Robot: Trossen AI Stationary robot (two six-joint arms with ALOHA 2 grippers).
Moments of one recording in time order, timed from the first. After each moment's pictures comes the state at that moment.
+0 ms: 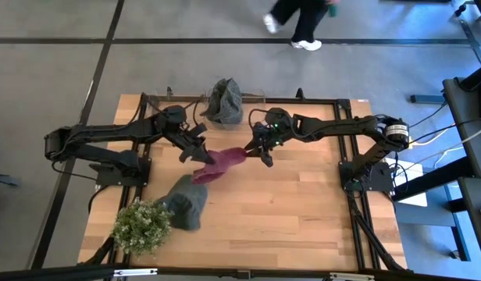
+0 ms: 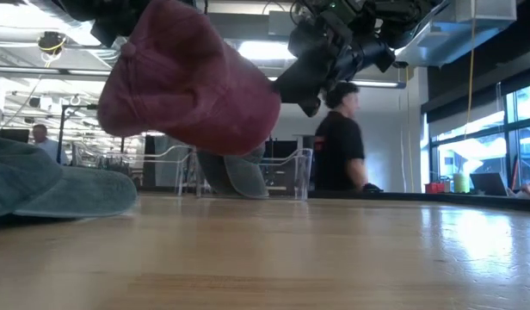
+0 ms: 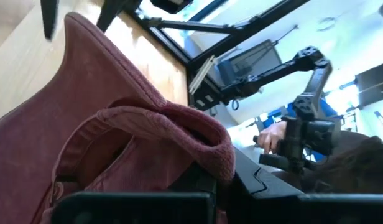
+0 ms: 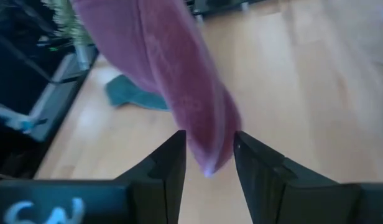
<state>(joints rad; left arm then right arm) 0.32 1.07 0.69 0.06 0.81 -0.73 -0.25 1.61 1.01 0.03 -0.51 0.10</state>
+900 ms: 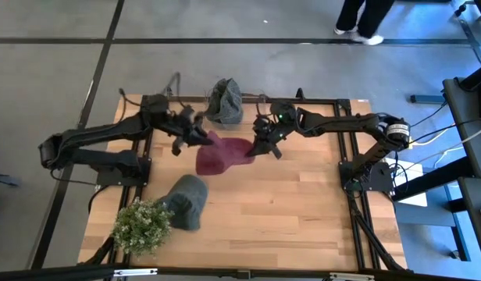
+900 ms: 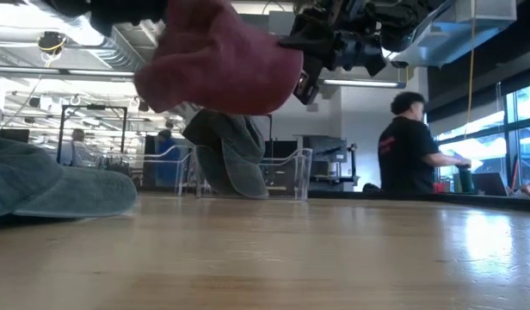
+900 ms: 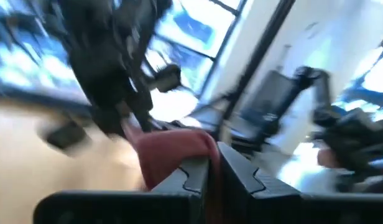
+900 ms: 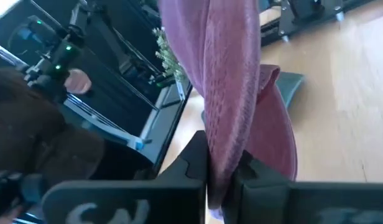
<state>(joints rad) 0.47 0.96 0.69 0.27 0.76 -0.37 -0.32 1.61 1.01 0.19 -0.91 0.39</state>
